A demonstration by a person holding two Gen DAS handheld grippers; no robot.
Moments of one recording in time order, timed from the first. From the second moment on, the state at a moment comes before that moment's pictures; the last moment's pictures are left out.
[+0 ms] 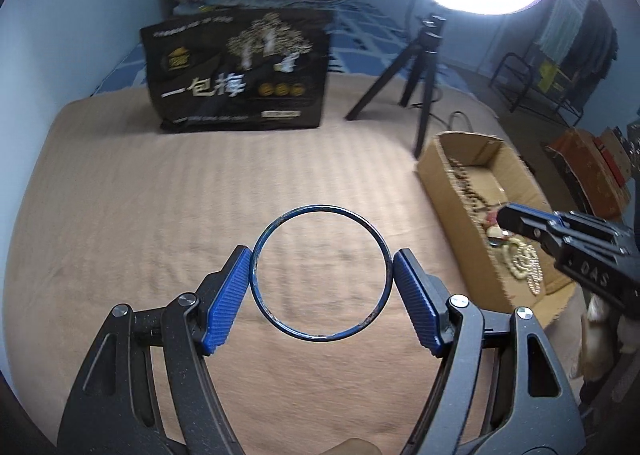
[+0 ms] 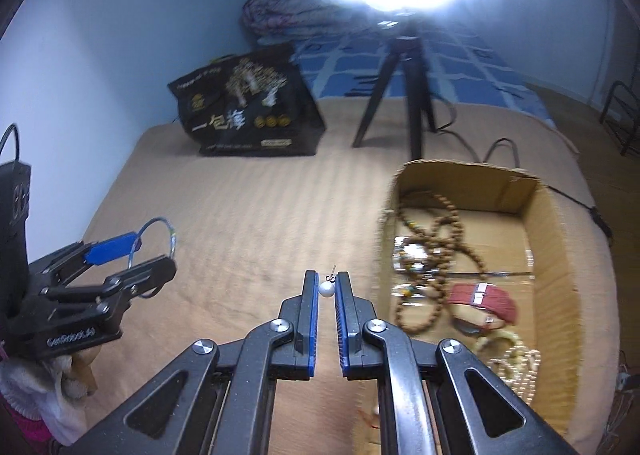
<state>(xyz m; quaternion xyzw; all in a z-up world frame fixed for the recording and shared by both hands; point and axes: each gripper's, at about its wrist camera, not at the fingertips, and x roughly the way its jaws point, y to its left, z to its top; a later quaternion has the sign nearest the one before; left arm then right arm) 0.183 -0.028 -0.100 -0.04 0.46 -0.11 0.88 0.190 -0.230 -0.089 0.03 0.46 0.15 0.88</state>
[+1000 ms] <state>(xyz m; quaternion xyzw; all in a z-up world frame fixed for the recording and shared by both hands) 0.150 -0.161 -0.084 0.00 0.43 -0.20 0.88 0.185 -0.339 -0.070 0.05 0.43 0.06 0.90</state>
